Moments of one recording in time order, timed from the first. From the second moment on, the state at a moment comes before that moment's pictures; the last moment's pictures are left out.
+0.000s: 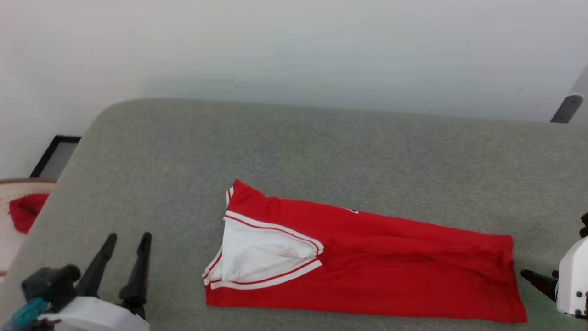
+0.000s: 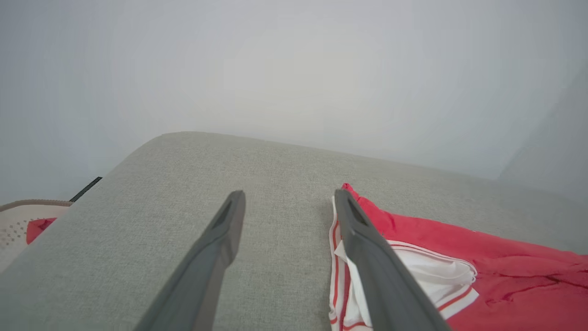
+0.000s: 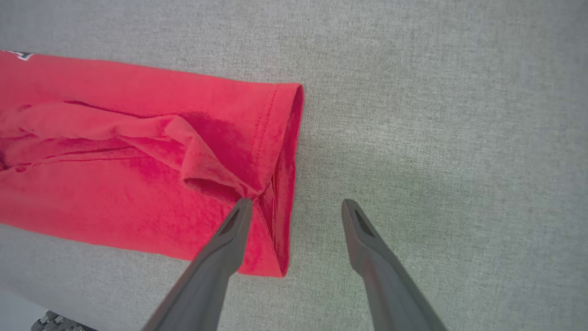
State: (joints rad) left arm -0.04 0.64 -0.35 0.05 -0.85 0.11 -0.26; right arm -0.21 -0.47 0.01 0.27 0.63 0.13 0.86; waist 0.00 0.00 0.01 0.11
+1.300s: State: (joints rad) left arm 0.02 0.30 0.00 0.15 -0.53 -0.12 -0.26; right arm -0.42 -0.61 0.22 0.54 0.77 0.13 0.86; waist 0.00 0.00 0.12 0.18
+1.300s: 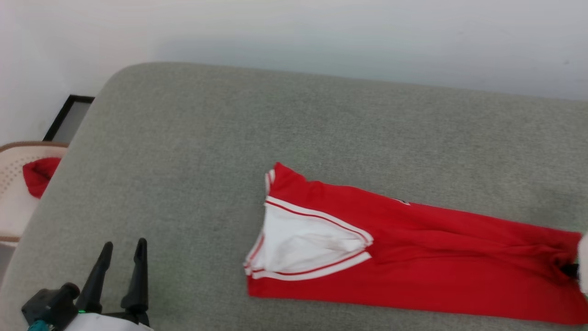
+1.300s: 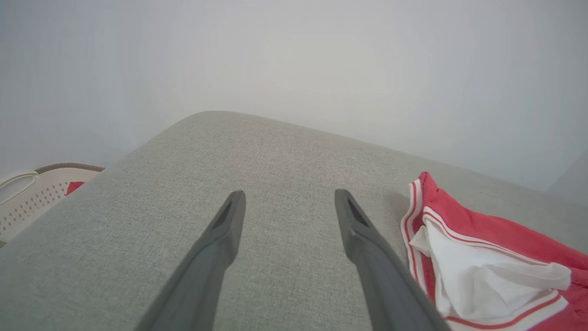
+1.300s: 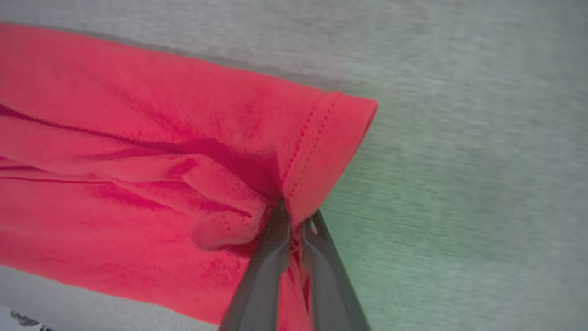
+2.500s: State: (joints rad) left arm 0.09 0.29 -0.03 0.18 -0.52 -0.12 -0.26; right arm -0.47 -0.49 0.46 0.19 0.91 0.13 0.87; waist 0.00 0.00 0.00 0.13
